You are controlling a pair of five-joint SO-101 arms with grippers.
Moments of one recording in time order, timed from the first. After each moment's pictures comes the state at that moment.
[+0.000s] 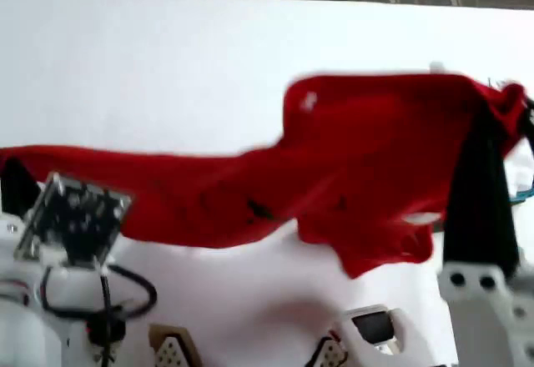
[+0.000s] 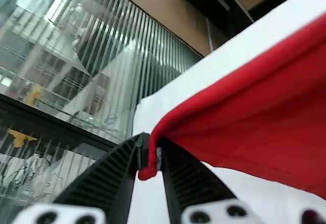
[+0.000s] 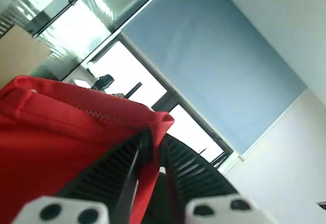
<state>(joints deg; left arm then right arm) -28.1 -55.6 -17.5 101.4 -47.3 -15.7 -35.6 -65.2 87.6 48.7</state>
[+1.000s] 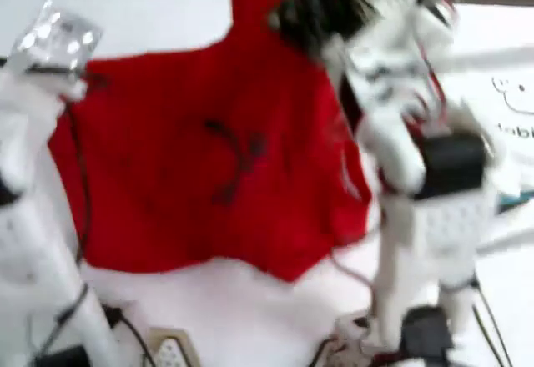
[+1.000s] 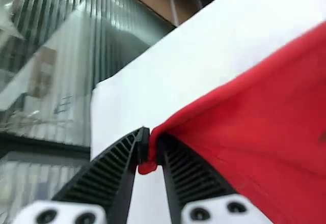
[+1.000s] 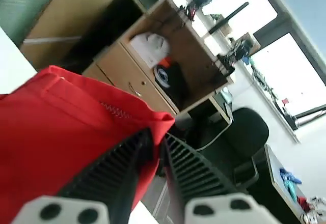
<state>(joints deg) -25.9 -29.3 -2.7 73.5 -47.3 -16.1 -13.1 -33.2 62.7 48.7</state>
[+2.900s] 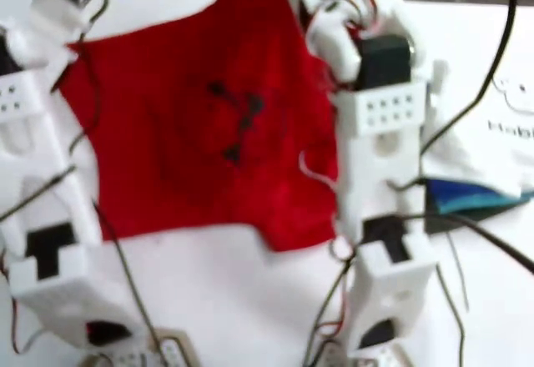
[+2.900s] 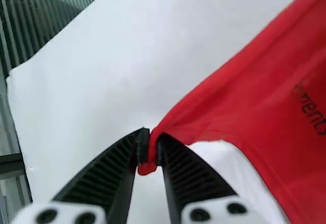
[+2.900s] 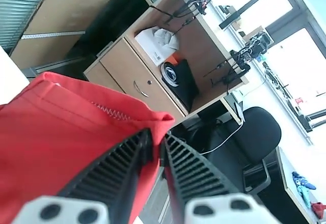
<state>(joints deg) -24.4 11.5 -41.7 91.7 -47.1 -17.3 19.0 -62.9 61.3 48.7</state>
